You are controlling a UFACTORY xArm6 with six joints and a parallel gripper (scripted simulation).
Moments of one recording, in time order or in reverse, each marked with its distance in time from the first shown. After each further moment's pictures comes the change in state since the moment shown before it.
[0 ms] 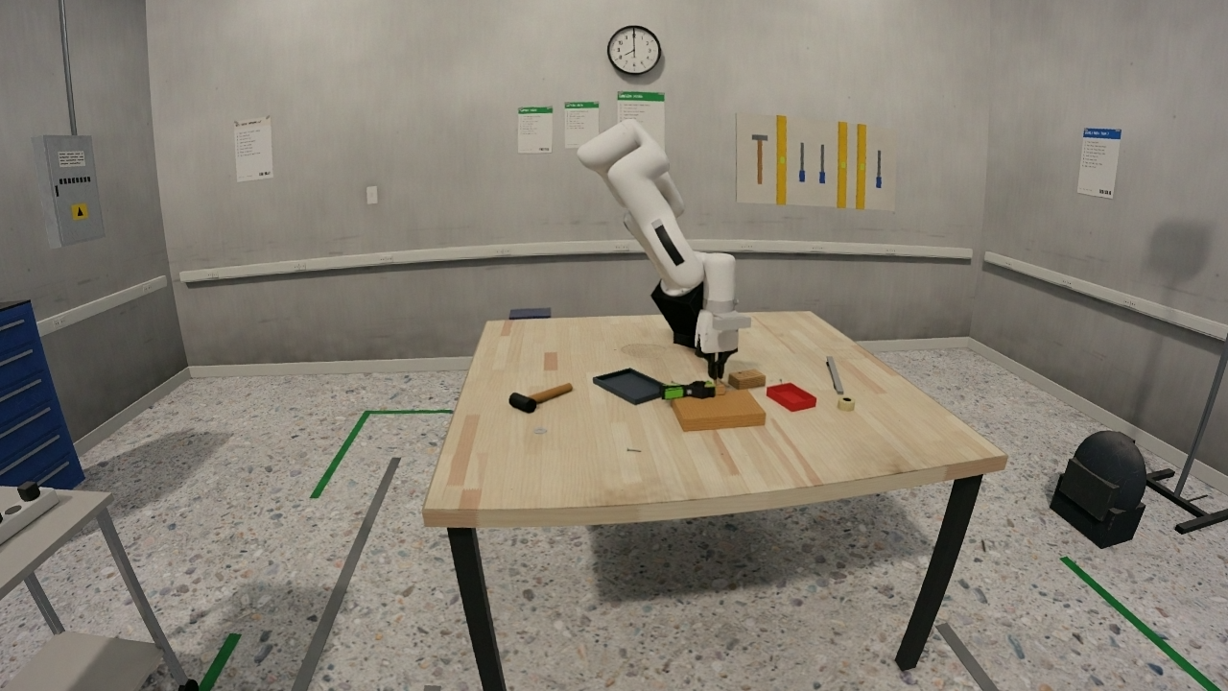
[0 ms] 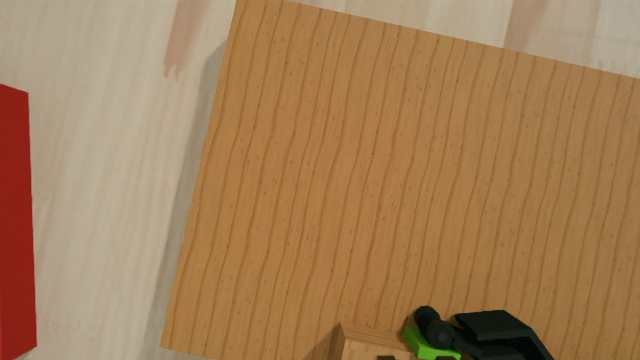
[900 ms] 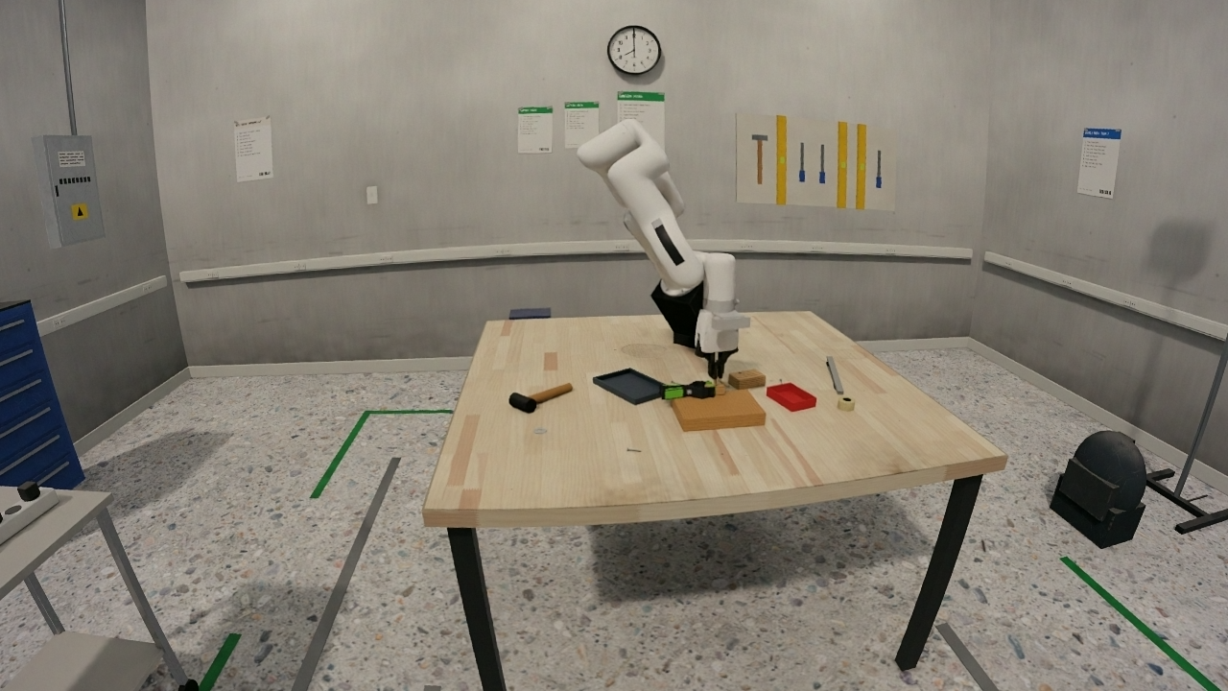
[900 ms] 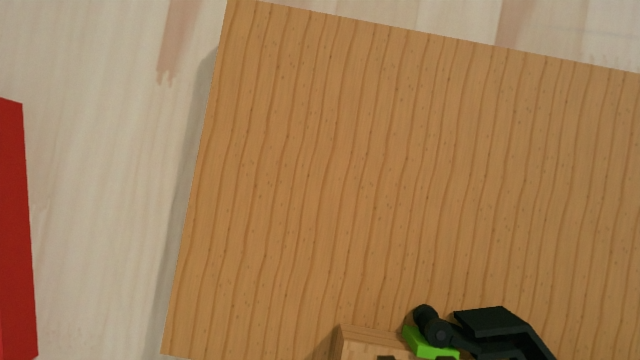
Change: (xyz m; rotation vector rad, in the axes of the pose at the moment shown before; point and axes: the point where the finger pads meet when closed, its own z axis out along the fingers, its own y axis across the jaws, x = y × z) arm 0.000 0.000 -0.001 0.000 0.000 0.029
